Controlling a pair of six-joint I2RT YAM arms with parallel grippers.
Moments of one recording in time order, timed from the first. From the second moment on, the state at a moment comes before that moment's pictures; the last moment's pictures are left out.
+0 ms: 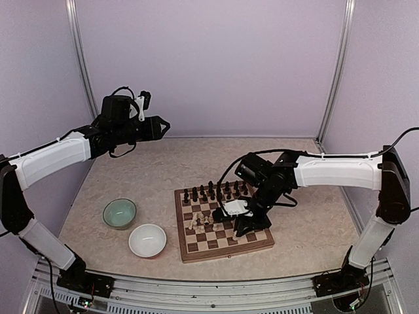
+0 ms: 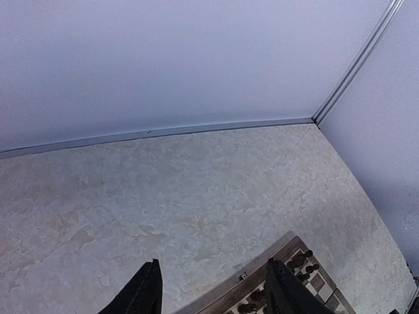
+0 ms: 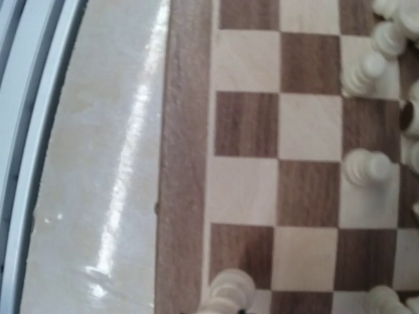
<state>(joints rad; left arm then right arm) -0.49 1.50 1.25 -0.11 0.07 -0.31 0.92 1.69 1.24 -0.83 -0.42 -0.83</state>
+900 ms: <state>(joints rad) -0.49 1.50 1.27 -0.12 0.08 -0.31 0.98 1.73 1.23 -0.76 -0.33 -0.83</state>
